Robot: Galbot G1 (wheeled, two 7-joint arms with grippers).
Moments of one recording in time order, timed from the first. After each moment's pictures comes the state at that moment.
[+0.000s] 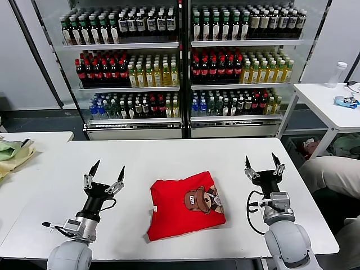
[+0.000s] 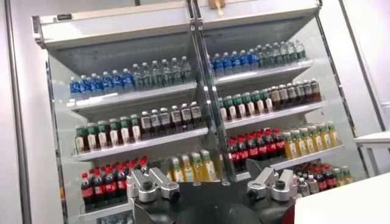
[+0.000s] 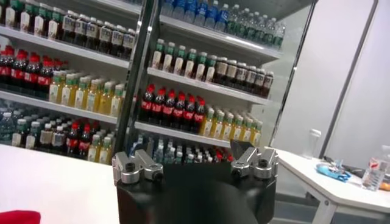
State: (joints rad) left arm 1.36 -1.27 -0.60 -1.93 -0.13 -0.12 0.10; right arm -1.22 1.25 0.48 2.04 0.04 -0.32 0.16
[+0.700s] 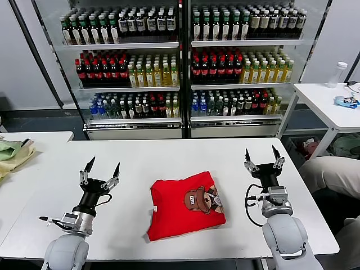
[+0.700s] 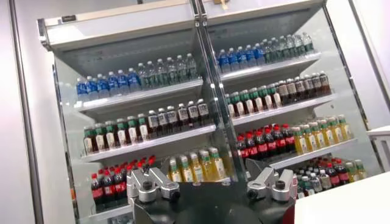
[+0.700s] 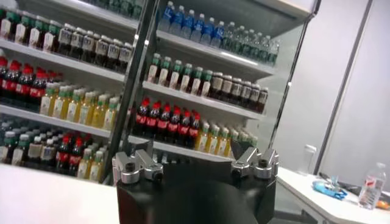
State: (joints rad) left arm 1.30 -1.23 -0.61 -1.87 -0.13 -0.12 0.09; right arm -1.16 1.26 0.47 2.00 0.00 -0.28 0.16
